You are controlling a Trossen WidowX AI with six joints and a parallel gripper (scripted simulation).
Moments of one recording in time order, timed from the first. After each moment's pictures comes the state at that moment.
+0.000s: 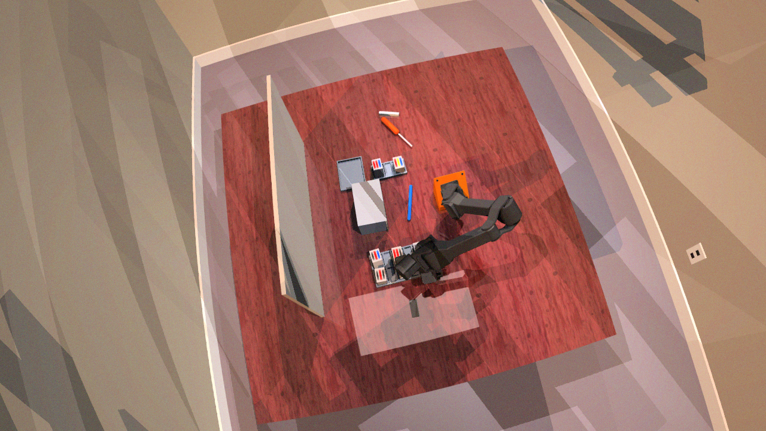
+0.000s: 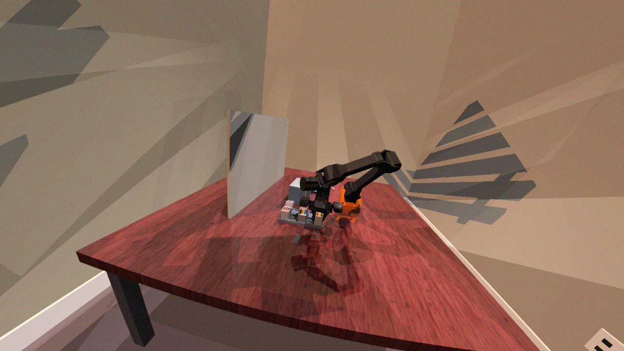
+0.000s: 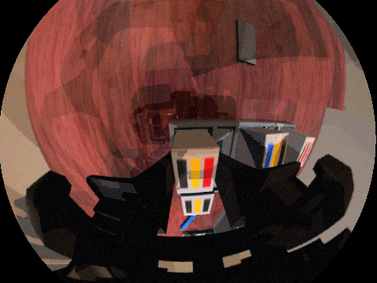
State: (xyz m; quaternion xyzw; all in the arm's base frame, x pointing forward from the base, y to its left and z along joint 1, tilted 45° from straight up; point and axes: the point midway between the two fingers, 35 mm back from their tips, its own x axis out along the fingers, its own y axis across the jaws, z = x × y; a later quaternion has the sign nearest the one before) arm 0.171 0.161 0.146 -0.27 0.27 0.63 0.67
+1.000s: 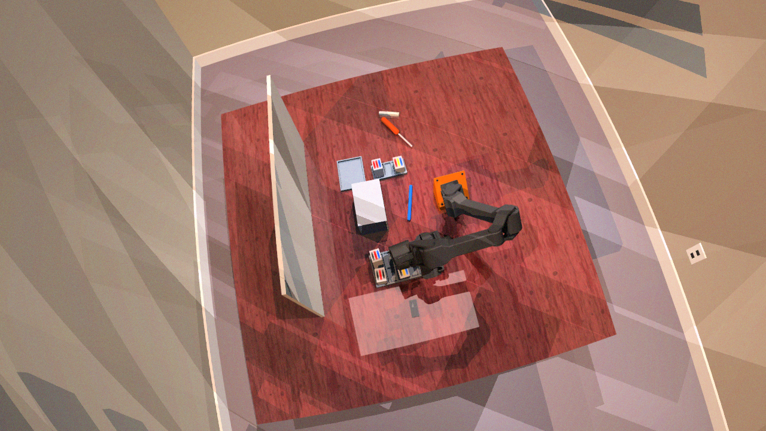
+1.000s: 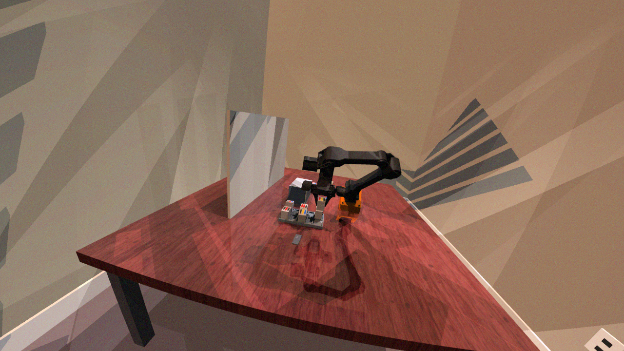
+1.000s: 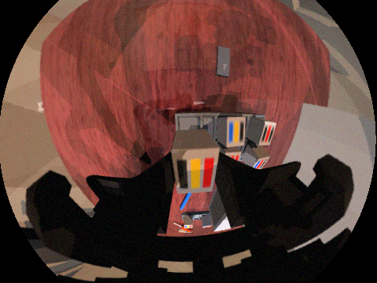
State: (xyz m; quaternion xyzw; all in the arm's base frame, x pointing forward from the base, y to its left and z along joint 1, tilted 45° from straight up) arm 0.168 0.107 0.198 -0.27 0.28 0.63 0.67
